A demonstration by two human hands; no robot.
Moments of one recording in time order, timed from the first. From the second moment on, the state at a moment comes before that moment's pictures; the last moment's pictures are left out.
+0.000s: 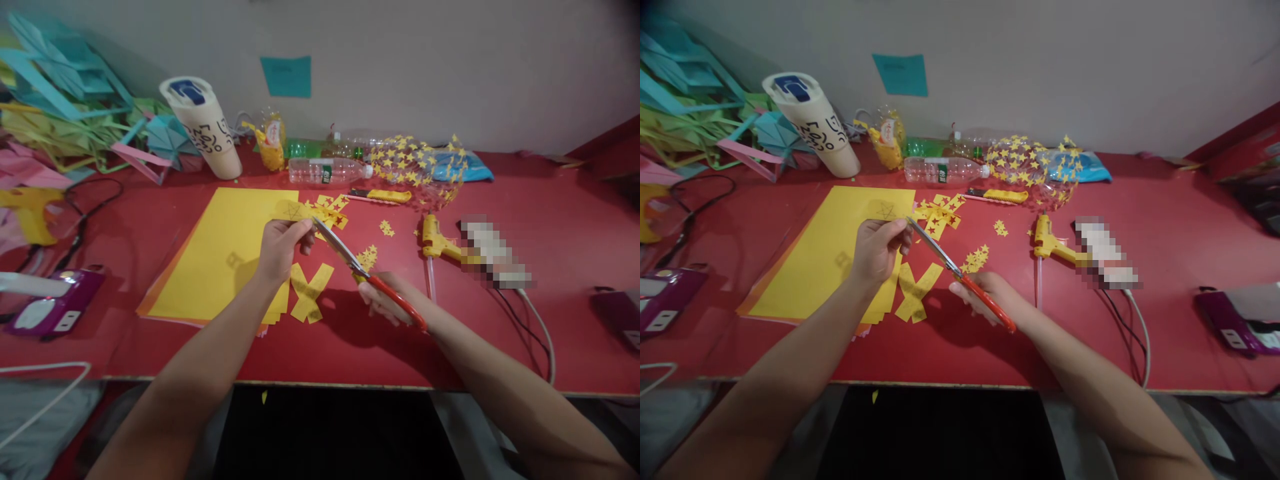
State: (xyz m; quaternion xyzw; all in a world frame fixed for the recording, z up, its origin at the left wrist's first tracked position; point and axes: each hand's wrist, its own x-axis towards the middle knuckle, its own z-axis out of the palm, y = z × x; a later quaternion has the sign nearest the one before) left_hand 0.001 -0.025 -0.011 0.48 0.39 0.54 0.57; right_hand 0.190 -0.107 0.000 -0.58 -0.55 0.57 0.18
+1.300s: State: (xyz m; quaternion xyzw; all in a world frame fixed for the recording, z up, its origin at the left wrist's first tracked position) left_hand 0.025 -0.051 -0.007 0.52 0.48 0.46 0.53; right_hand 0.177 -0.116 -0.014 -0.55 -0.53 0.59 0.27
